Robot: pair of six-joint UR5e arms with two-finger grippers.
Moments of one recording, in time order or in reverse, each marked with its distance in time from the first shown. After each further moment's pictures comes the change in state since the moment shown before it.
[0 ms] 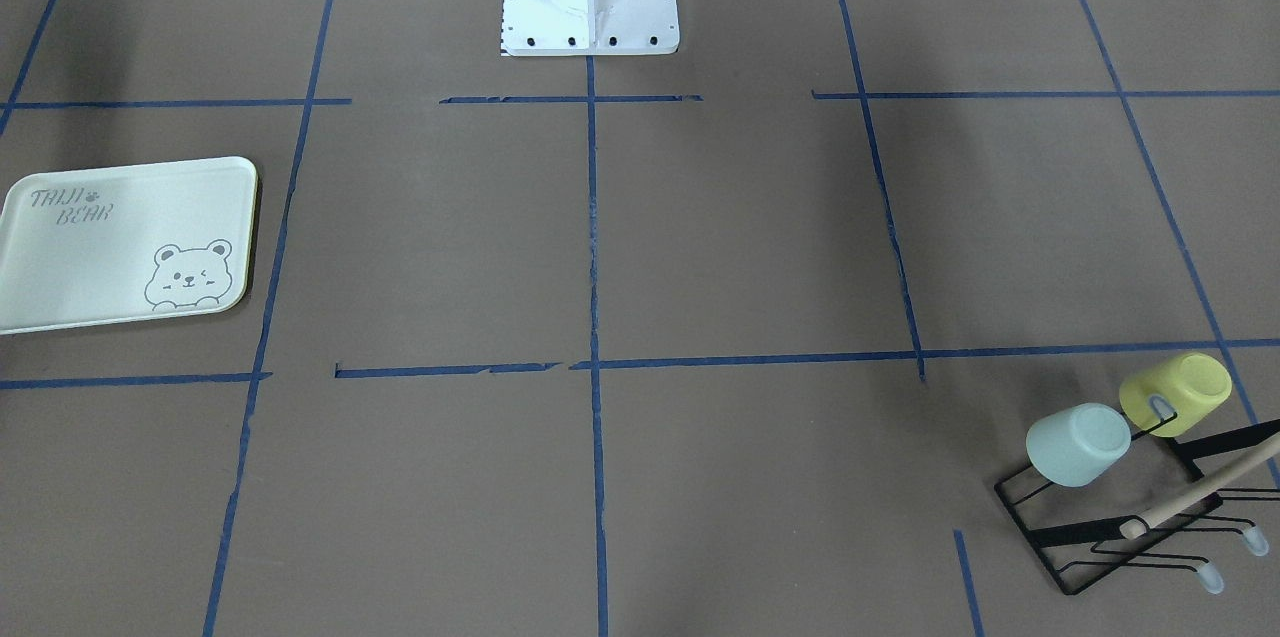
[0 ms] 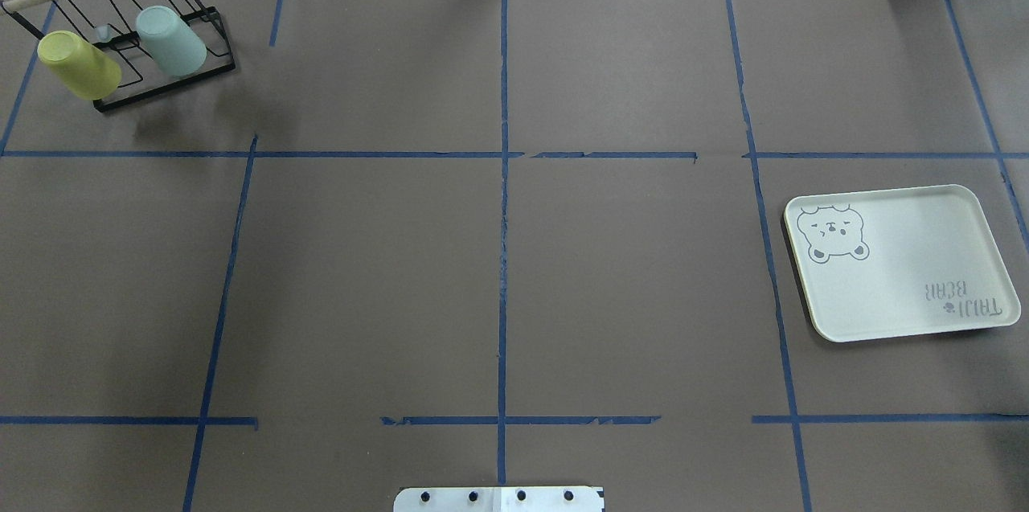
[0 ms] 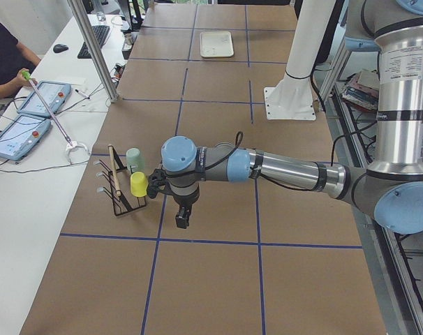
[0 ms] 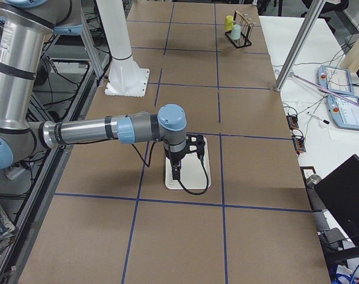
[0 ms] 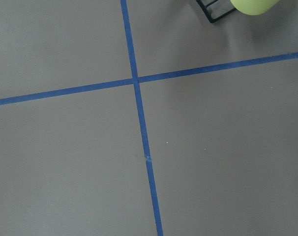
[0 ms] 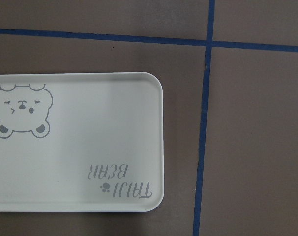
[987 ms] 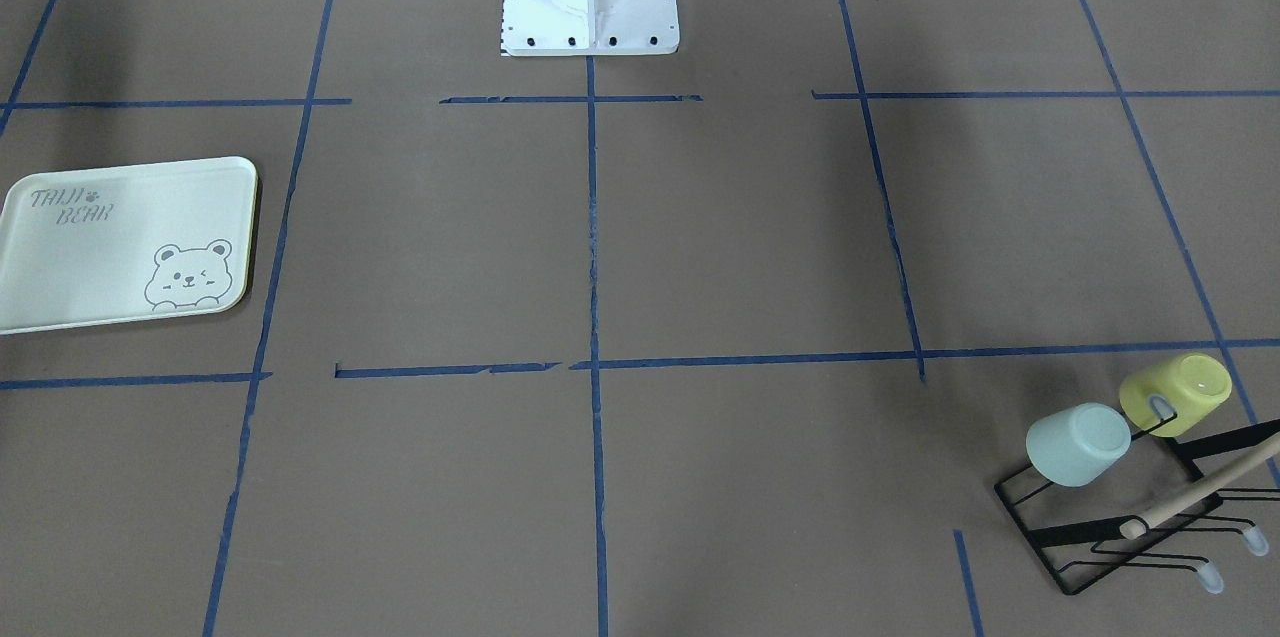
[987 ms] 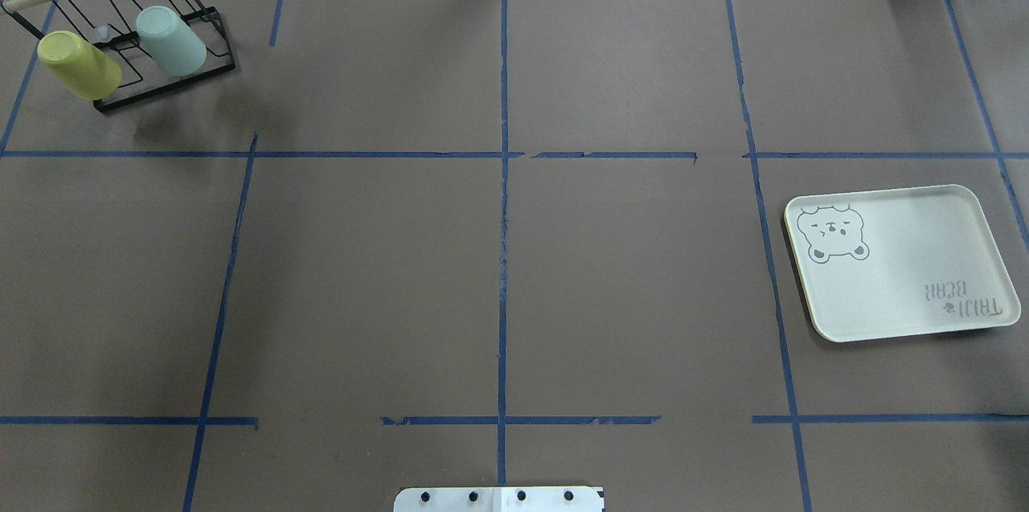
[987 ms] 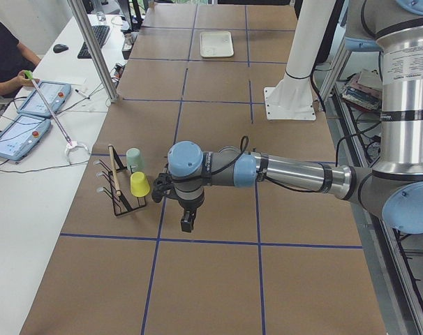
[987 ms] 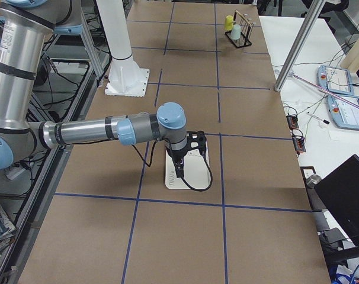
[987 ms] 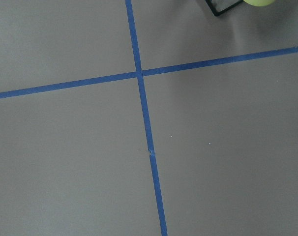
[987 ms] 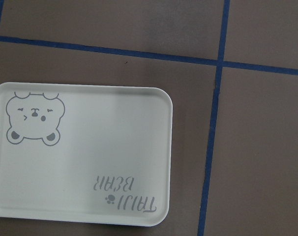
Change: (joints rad) left arm 0.000 0.038 -0.009 -0.024 0.000 -0.010; right arm -0.002 -0.001 -0.010 0.085 0.006 -0.004
